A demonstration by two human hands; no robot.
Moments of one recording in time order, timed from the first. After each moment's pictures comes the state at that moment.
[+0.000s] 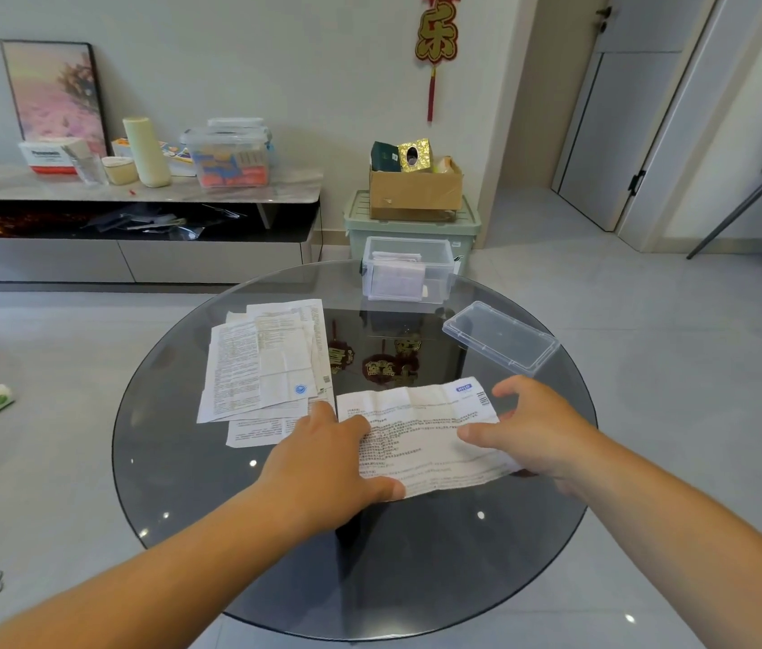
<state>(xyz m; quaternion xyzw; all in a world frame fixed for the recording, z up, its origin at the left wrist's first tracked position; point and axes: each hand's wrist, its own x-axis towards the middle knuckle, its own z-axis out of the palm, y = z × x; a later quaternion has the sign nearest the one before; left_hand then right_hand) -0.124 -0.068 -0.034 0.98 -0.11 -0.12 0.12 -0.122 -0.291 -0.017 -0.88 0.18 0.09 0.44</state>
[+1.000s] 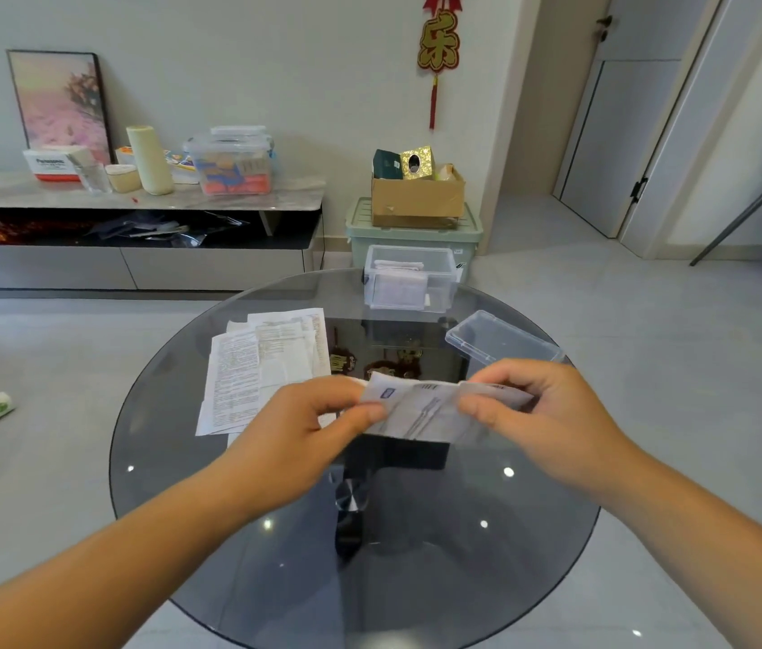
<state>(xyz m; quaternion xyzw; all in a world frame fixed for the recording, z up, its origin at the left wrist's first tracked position) -0.113 -0.041 -0.008 0.84 -0.21 -0.01 0.50 -0.128 -0.295 0.009 -0.84 -0.12 -0.07 0.52</state>
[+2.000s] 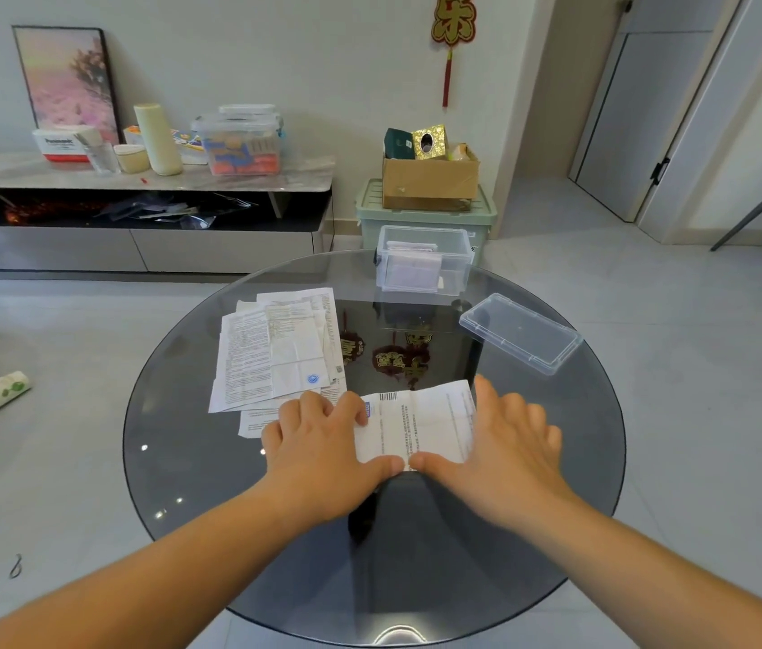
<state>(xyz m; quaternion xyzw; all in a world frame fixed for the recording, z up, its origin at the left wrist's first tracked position) -0.113 -0.060 -0.056 0.99 -0.03 -0.04 0.14 -0.129 -0.249 -0.051 -0.99 0.06 0.01 0.15</state>
